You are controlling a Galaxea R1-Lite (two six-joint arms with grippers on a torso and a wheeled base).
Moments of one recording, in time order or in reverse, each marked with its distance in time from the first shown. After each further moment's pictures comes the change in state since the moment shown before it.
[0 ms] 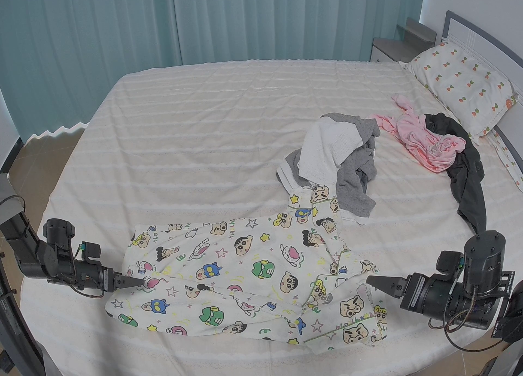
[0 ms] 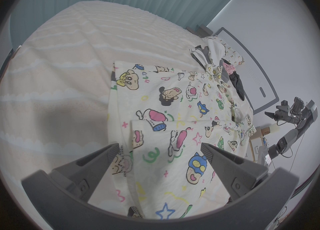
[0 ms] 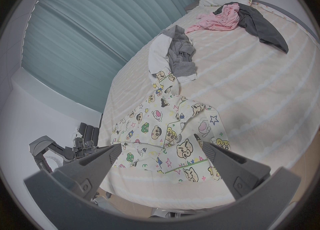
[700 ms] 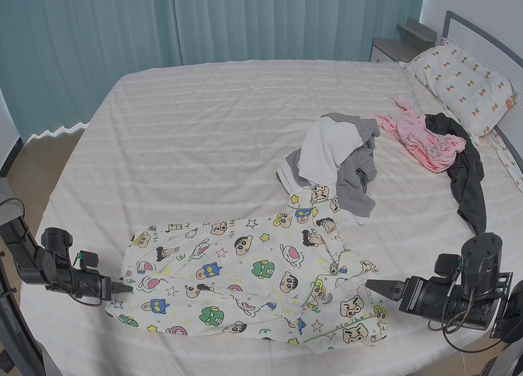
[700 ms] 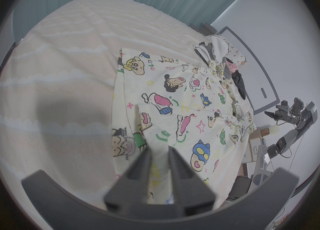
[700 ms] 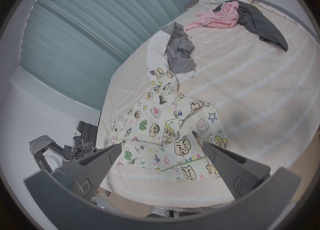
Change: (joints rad) left arm 0.038 0.022 0.049 -0.006 -0.001 0.029; right arm -0.004 0.016 0.007 0.000 0.011 -0.002
